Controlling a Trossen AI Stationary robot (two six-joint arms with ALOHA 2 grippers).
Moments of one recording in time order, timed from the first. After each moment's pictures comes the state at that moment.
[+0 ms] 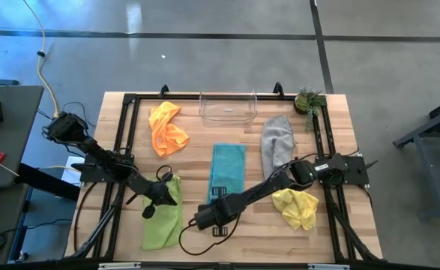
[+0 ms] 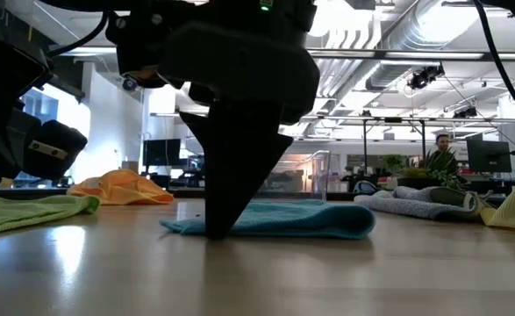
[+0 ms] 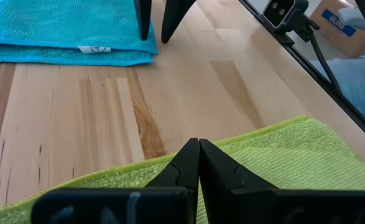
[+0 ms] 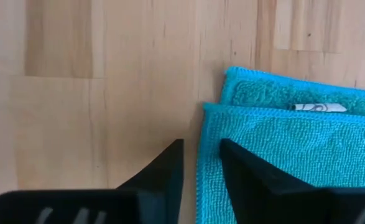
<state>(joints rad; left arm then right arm) -0.48 1.36 0.08 0.77 -0.13 -0.31 0.40 2.49 2.15 -1.03 0.19 0.33</state>
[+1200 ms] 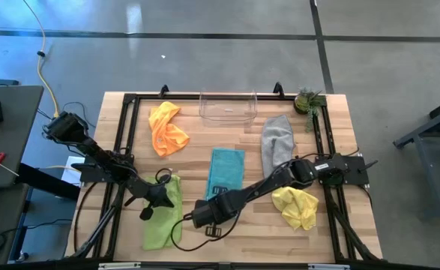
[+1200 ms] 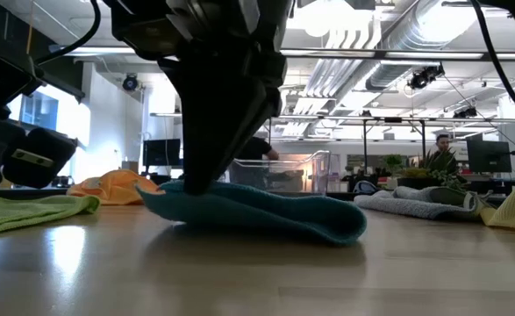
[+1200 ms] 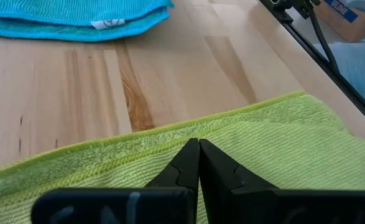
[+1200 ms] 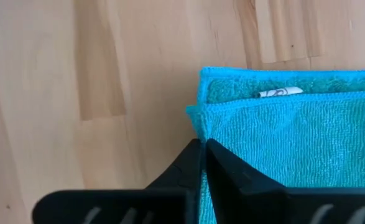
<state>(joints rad) -0.53 1.36 0.08 0.71 -0.14 -0.36 0.39 2.47 2.23 -1.06 0.12 0.52</state>
